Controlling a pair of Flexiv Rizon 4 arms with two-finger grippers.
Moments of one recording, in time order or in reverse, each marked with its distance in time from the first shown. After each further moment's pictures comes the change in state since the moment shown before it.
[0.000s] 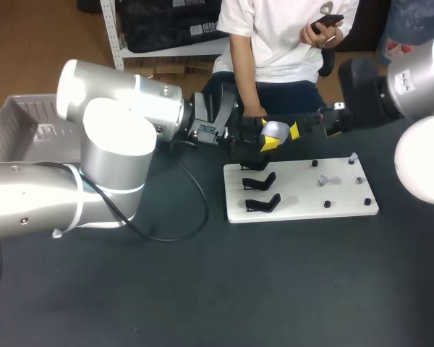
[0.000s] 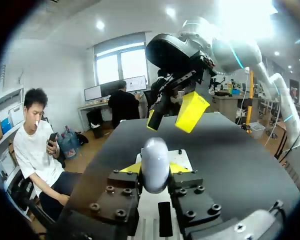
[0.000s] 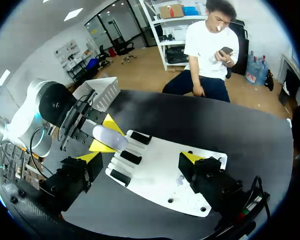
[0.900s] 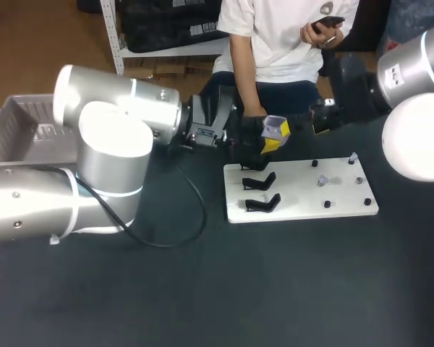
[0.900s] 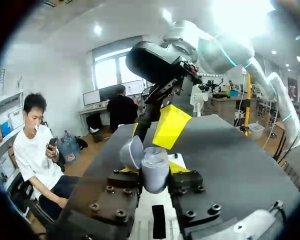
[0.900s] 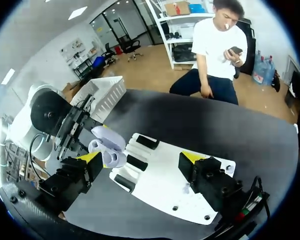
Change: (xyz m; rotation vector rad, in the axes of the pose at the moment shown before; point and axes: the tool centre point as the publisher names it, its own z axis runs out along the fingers) left arm -0.006 -0.010 -0.004 0.005 -0.044 -0.003; right arm -0.011 0.006 0.012 -0.054 0.007 -0.016
